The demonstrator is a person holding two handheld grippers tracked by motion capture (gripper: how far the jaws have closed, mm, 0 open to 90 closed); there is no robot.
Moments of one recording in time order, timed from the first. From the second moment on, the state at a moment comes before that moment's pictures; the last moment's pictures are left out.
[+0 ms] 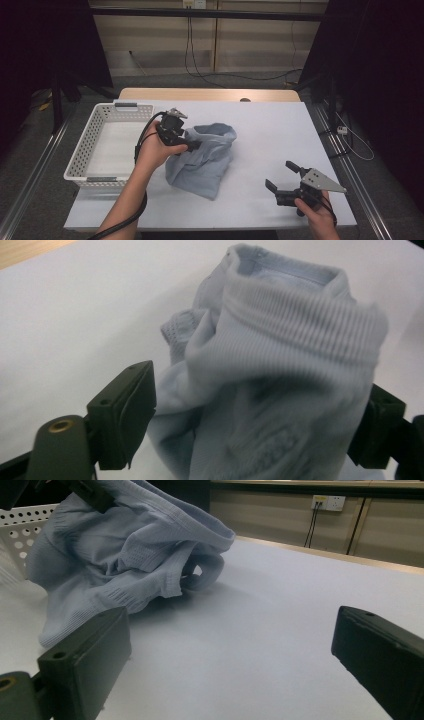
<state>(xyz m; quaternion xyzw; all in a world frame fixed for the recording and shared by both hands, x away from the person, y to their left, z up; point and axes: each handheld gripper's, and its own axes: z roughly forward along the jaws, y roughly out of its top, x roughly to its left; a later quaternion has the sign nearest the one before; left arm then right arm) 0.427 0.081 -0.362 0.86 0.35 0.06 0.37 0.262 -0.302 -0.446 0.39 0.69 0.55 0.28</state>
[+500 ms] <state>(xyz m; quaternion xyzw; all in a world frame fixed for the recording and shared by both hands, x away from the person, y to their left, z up) 0.423 0.086 -0.382 0.86 0.35 0.07 0.37 0.299 -0.278 -0.440 0.41 0.69 0.53 0.28</state>
